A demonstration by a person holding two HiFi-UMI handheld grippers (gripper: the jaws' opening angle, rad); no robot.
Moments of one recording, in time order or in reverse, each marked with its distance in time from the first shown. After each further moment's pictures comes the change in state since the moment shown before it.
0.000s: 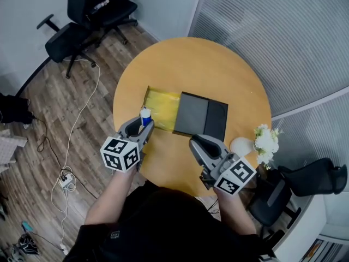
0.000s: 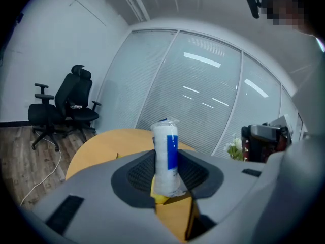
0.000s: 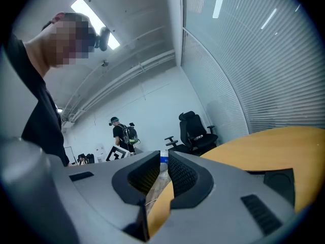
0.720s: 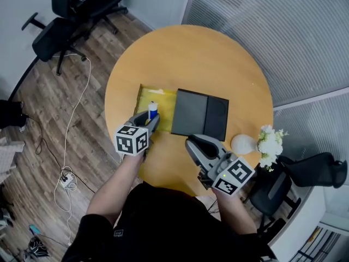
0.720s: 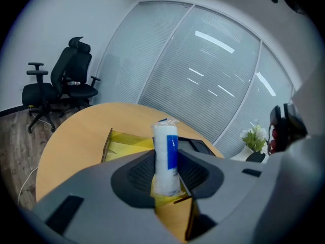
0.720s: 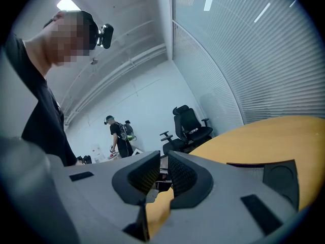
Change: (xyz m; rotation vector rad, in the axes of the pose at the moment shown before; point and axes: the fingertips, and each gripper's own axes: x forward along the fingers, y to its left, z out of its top) left arm 0.104 0.043 -0.069 -0.083 0.232 -0.013; right arm 0.028 -0.040 -0.019 0.064 0.054 -0.047
